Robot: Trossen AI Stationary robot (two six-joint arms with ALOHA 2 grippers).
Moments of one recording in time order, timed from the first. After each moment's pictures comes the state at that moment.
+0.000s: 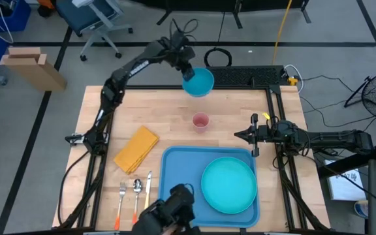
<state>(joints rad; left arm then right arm) 0.72 2.25 2.35 -1.02 0.31 0.19 -0.14 0.41 0.02 0.39 -0.10 -0.09</state>
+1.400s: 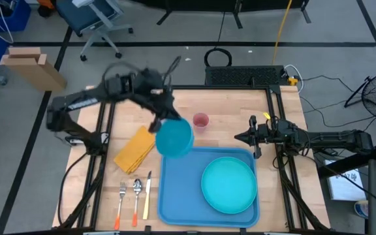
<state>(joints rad) 0.21 1.44 1.56 -0.74 0.42 0.25 -0.14 0.41 0.02 0.39 -0.16 0.06</state>
